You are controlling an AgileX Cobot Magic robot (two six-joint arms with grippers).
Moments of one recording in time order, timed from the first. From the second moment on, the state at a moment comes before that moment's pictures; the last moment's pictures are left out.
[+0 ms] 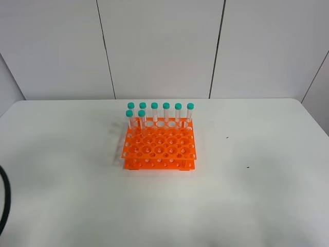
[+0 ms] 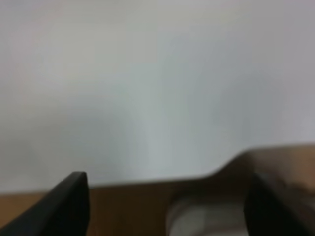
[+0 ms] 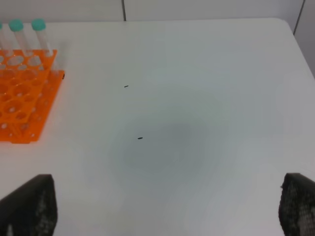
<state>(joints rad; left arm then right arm) 0.00 0.41 -0.49 -0.03 1.05 0.06 0.02 -0.01 -0.49 0.03 1.03 -0.02</state>
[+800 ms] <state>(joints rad) 0.00 0.00 -0.49 -0.03 1.05 0.06 0.02 -0.01 -0.49 0.03 1.03 -0.02</state>
